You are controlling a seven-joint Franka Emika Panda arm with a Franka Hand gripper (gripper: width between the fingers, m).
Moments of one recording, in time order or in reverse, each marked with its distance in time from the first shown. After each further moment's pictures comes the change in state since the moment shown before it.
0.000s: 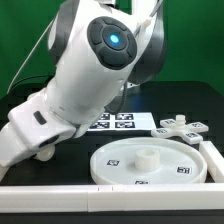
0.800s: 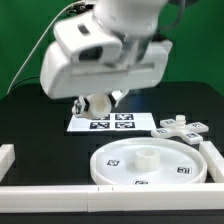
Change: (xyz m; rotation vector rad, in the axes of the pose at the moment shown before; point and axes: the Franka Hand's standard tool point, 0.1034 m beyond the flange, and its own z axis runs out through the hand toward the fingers) arm 0.002 -0.042 -0.122 0.038 0.360 0.259
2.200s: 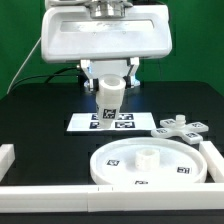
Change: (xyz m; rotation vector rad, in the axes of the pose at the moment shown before) arm 0.017 -0.013 -0.053 0.035 0.713 0.335
